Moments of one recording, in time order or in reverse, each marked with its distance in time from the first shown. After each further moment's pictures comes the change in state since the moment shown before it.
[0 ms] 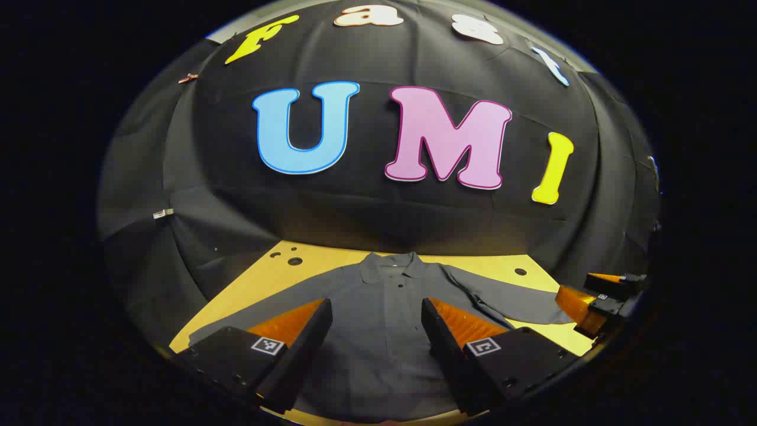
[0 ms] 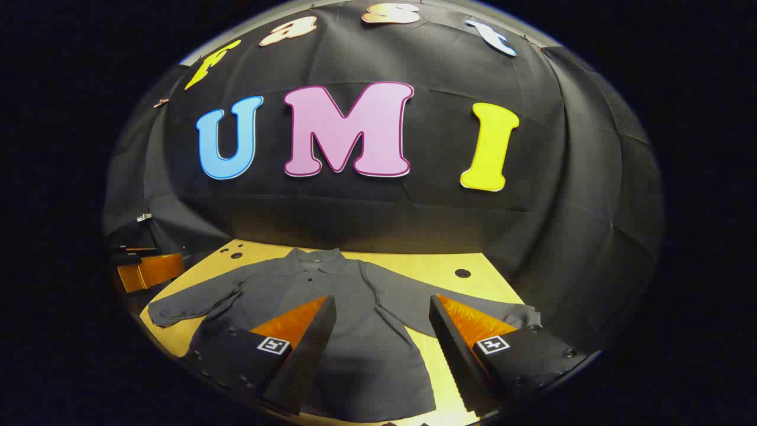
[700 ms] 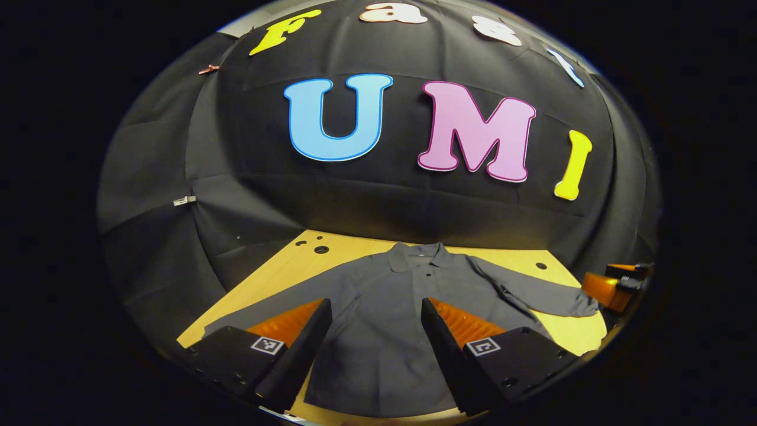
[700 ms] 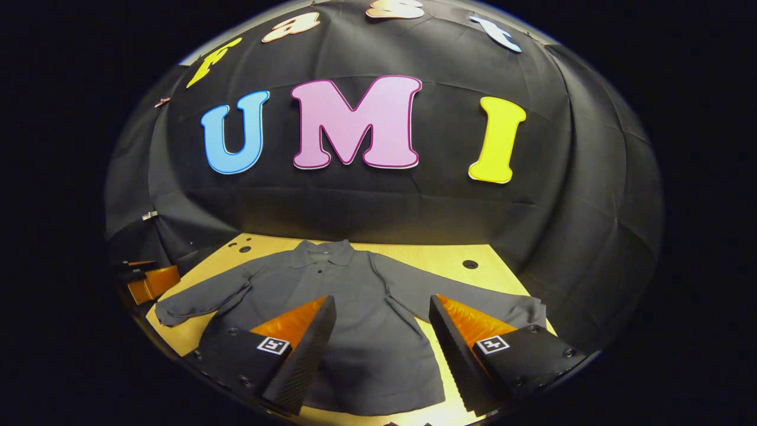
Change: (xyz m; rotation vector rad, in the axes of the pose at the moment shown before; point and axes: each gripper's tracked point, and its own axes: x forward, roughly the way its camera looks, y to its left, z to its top) left arm -0.022 0.061 -0.036 0.001 0.017 0.090; right arm -0.012 0.019 -0.005 0.001 0.036 0.037
